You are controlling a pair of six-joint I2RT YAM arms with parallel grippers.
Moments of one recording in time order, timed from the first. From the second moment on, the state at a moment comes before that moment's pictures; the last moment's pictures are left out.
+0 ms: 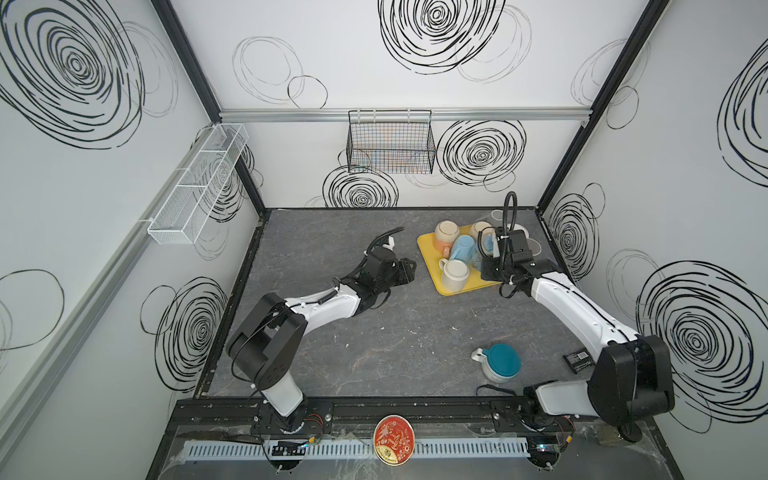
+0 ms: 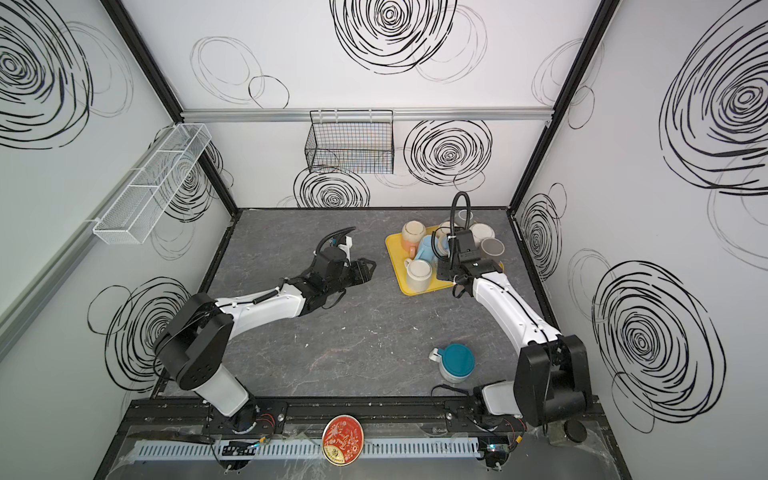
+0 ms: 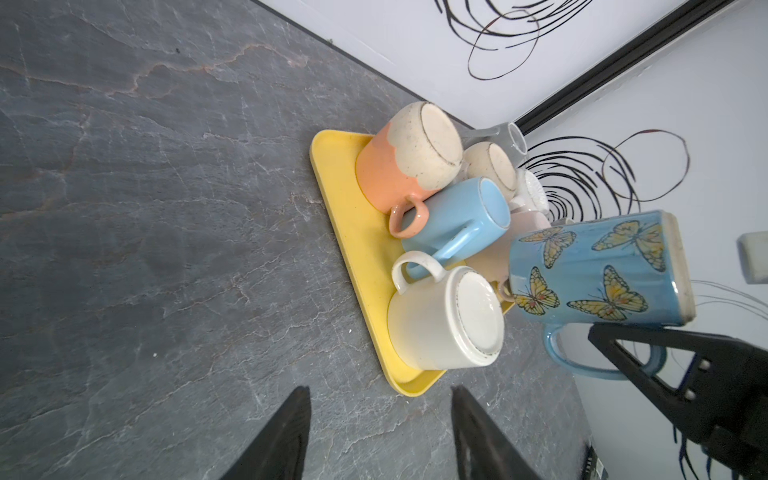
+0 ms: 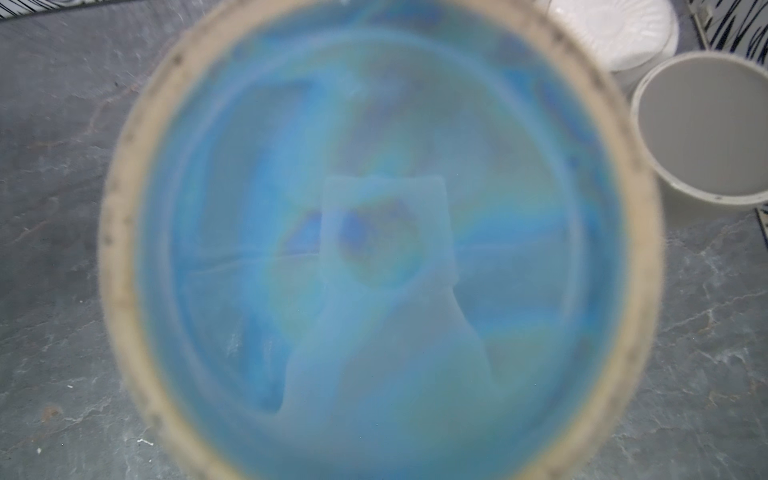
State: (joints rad) left arm -0.63 1.65 0.94 0.23 0.04 -0.79; right arm 0.27 1.34 1.00 -0.51 0.11 0.27
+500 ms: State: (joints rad) left arm -0.58 1.59 0.77 0.63 0.26 -0.93; right arm 0.31 1.26 0.97 -0.25 -0.27 0.37
